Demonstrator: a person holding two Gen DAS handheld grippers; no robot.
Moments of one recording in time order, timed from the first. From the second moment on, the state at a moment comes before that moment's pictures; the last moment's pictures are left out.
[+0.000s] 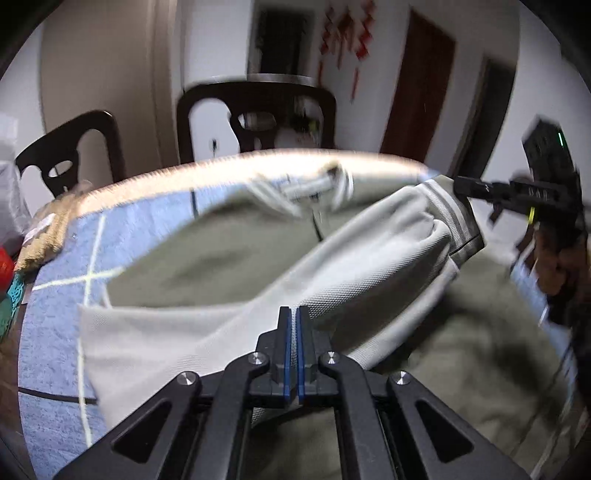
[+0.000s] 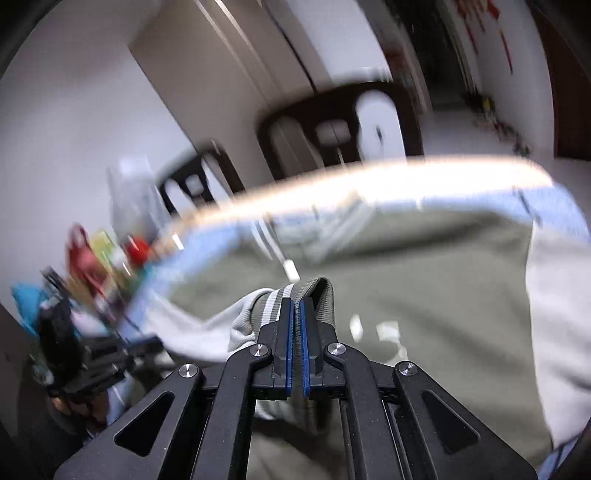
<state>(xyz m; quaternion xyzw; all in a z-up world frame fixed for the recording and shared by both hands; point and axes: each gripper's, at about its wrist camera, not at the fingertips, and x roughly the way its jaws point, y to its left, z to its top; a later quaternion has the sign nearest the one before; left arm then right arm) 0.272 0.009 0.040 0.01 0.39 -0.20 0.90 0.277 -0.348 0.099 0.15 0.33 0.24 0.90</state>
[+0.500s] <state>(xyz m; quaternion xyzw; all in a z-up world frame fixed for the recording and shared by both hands) 0.191 0.009 -0.018 -0.03 0.48 -0.32 0.82 0.185 -0.402 0.038 0.11 0.46 0.22 0.85</state>
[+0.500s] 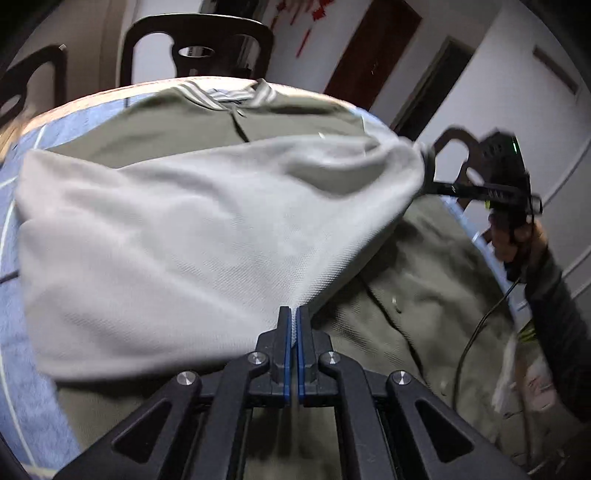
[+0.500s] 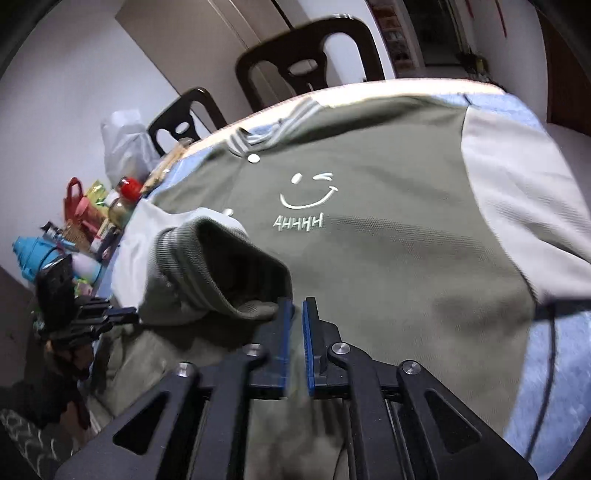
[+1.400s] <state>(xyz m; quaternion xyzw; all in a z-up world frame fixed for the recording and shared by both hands) 0.234 0.113 0.020 -0.07 0.41 -0.13 0.90 0.185 -0.354 0.056 0.16 0.41 0.15 0.89</state>
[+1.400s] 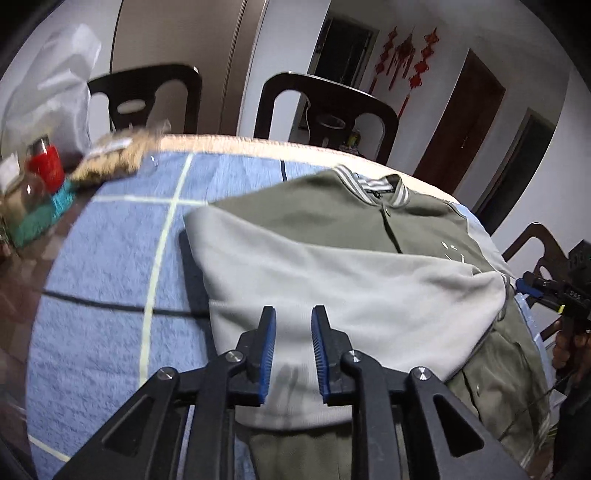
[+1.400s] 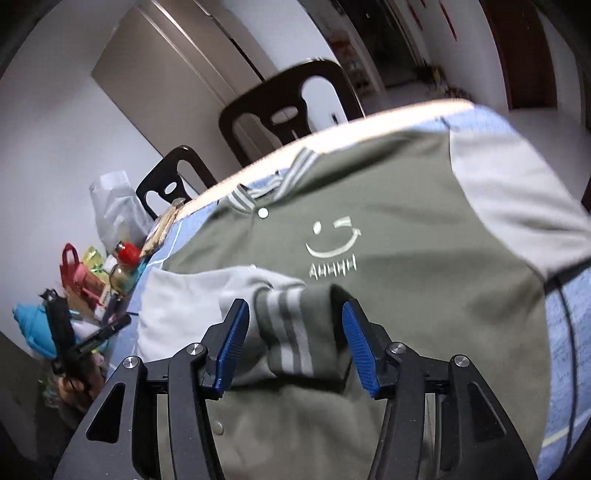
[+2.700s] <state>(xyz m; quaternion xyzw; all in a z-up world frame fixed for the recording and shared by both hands) 0.211 0.091 -0.007 -0.05 0.45 -0.10 0.89 0.140 -0.458 0.029 0.23 0.43 0.04 0.87</state>
